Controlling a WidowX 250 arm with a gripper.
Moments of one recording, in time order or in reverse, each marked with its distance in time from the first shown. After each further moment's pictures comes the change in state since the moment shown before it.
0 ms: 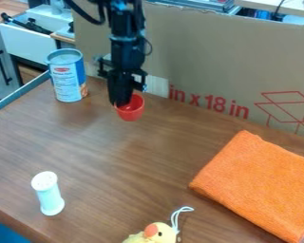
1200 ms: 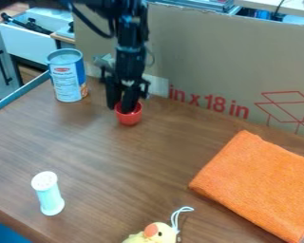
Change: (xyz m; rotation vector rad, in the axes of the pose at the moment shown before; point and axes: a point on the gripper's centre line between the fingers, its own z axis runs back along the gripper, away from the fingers) arm 0.019 0.016 -0.015 0.046 0.031 0.133
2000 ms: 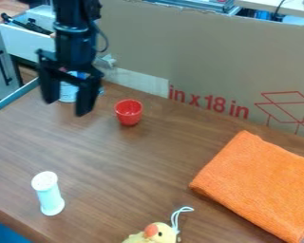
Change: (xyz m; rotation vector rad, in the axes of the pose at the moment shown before) arm -0.132 0.000 0.041 0.084 -0.034 0.104
